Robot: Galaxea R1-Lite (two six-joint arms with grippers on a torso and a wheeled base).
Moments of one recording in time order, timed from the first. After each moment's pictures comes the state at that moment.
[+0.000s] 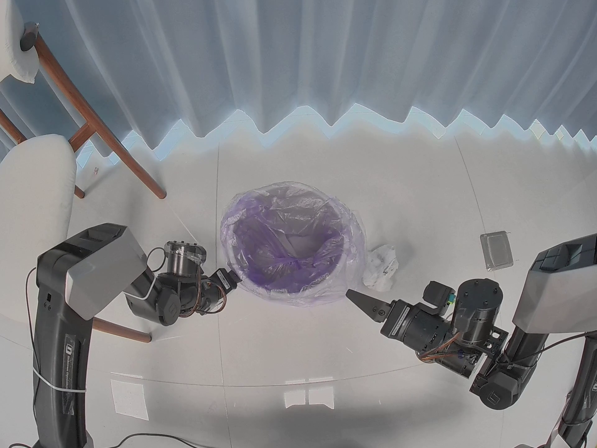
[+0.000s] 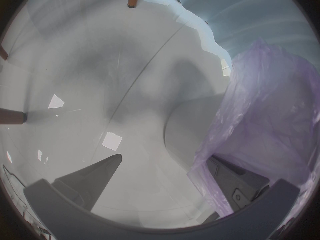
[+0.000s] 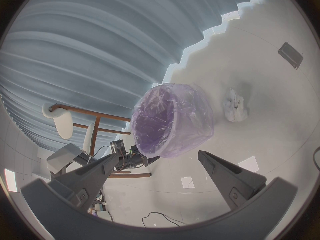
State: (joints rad) left arm -0.22 2.51 -1.20 -0.70 -0.21 -0.81; right arm 0.62 2.14 -0.39 -1.55 0.07 0.77
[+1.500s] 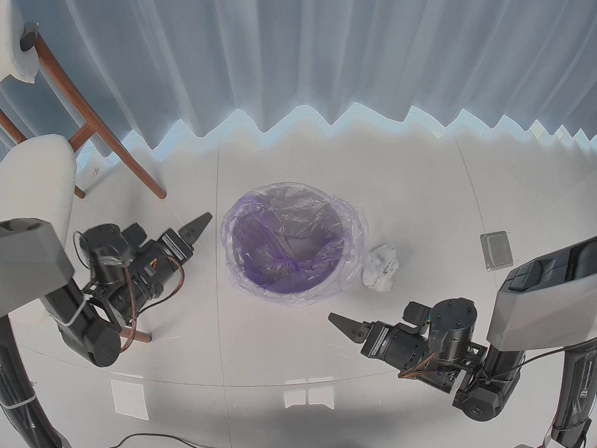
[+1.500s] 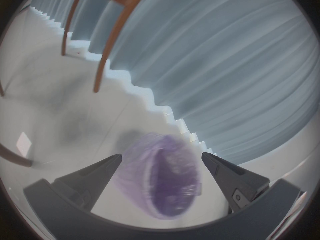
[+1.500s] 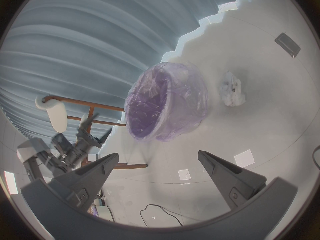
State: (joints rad) left arm -0.24 2.04 -0.54 -1.49 -0.12 -0.75; right arm 0.69 2.23 -0.40 -1.55 0.03 0.79
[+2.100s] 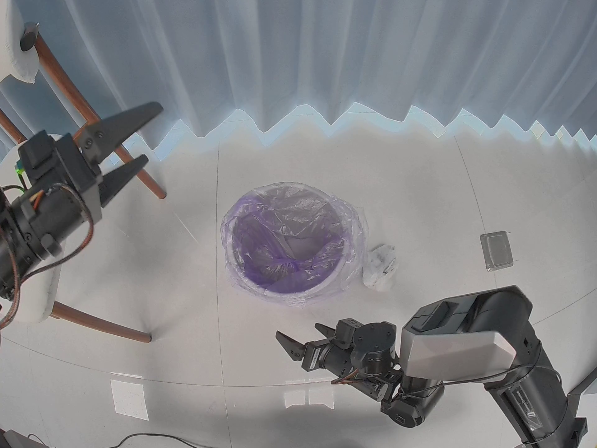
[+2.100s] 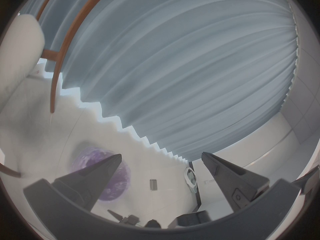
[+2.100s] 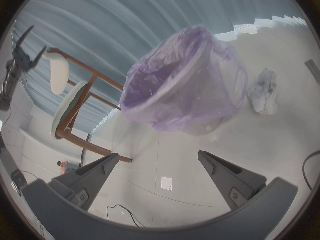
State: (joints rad) left arm -0.34 1.30 -0.65 -0.87 -0.29 -0.77; right arm 0.78 2.61 -0.82 -1.55 -0.04 0.49
